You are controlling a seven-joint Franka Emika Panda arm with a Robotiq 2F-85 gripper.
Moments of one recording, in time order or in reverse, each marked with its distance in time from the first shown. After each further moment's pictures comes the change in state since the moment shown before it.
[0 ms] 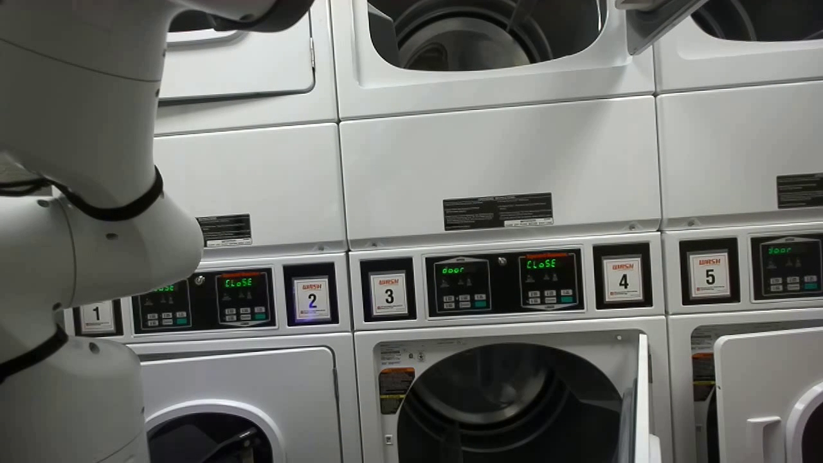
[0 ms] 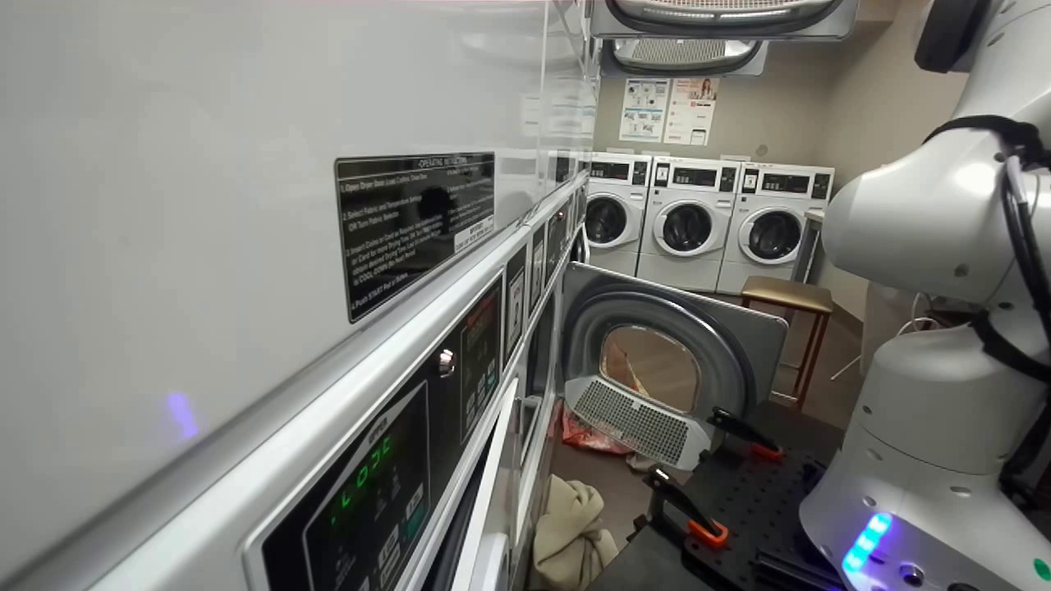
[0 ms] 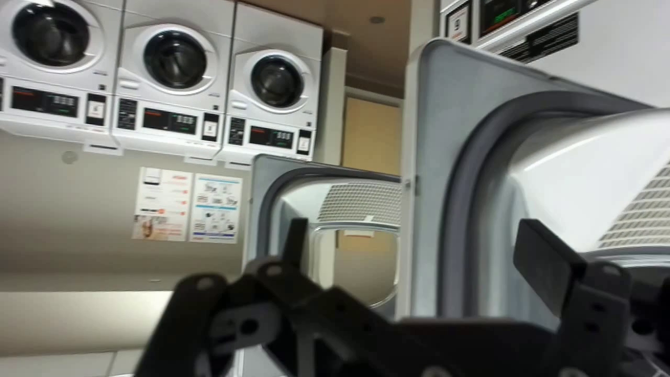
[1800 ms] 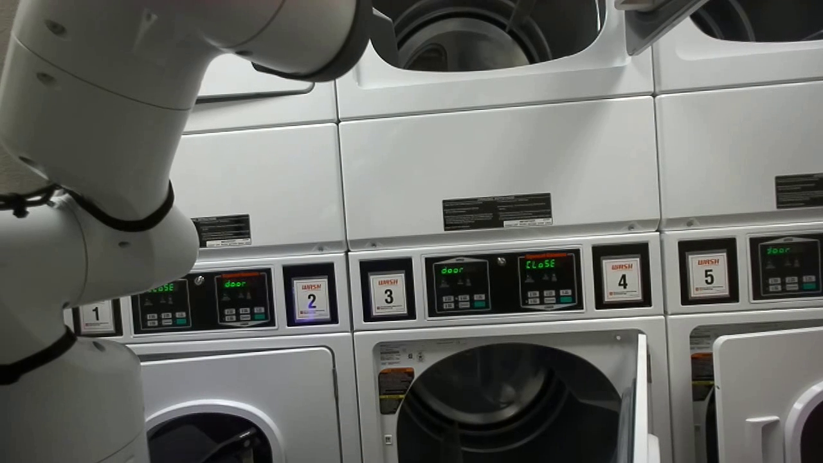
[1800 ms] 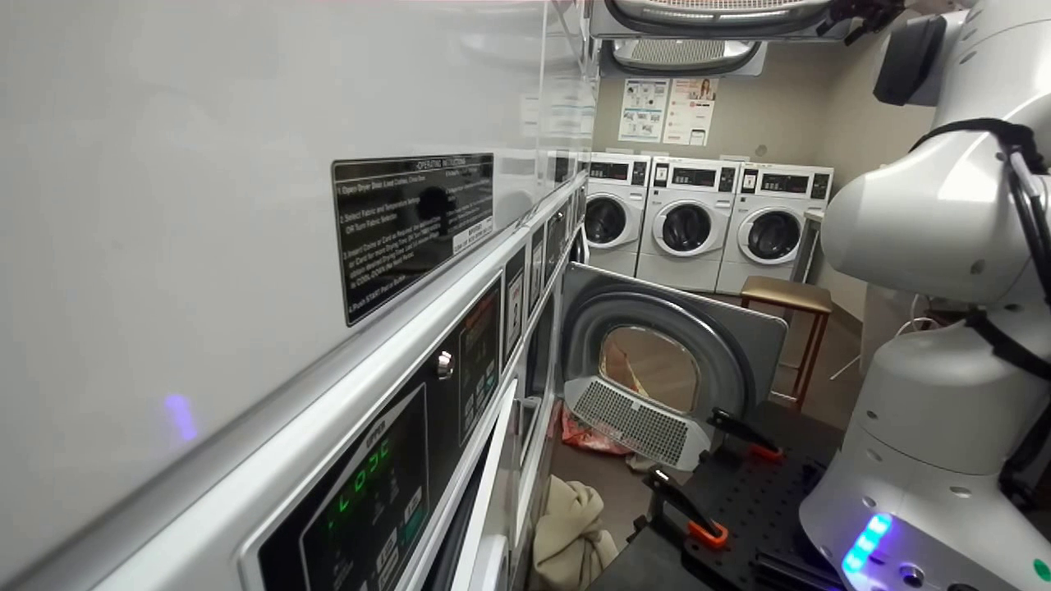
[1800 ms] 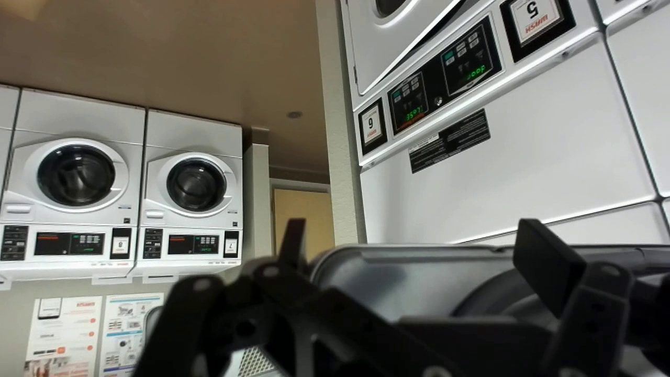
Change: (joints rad) arm 0.145 0.124 -0.060 0.004 -0.016 -0.140 0.049
